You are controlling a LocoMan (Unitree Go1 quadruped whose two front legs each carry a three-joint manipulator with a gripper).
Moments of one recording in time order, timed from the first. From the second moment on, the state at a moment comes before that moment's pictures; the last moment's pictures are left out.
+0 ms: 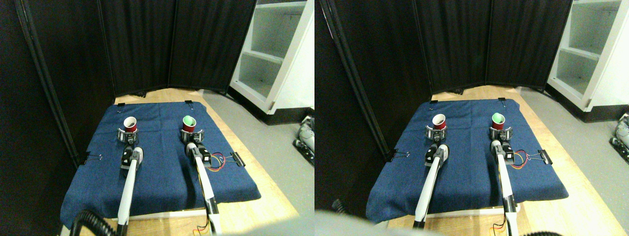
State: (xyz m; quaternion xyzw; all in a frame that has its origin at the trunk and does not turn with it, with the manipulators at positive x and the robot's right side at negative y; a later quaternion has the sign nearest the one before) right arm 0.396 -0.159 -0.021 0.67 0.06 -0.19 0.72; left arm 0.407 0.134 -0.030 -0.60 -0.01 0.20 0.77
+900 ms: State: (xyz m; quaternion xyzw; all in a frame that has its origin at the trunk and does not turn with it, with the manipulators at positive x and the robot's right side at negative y) right arm 0.410 -0.152 -0.022 0.68 0.05 -0.18 0.71; left arm 0.421 0.134 -0.036 -0.64 0.00 0.17 0.75
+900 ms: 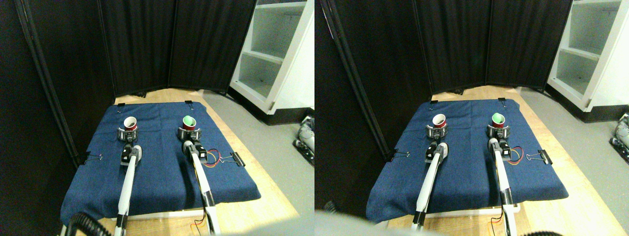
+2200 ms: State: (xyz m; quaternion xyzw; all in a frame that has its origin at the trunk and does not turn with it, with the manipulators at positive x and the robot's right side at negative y) right arm 0.427 -0.151 -0.021 0.66 0.05 -0.19 0.72; left arm 0.437 0.121 -0.041 -0.66 0.03 0.18 0.73
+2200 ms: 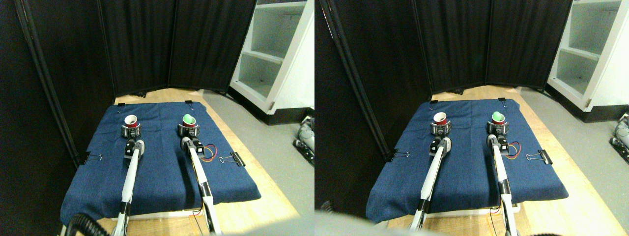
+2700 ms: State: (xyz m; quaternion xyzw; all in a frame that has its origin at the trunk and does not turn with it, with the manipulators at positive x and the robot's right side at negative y) right arm 0.428 -0.152 -0.017 0.62 -0.03 -0.22 0.75; left arm 0.437 0.117 -0.035 -0.61 -0.01 0.19 0.77
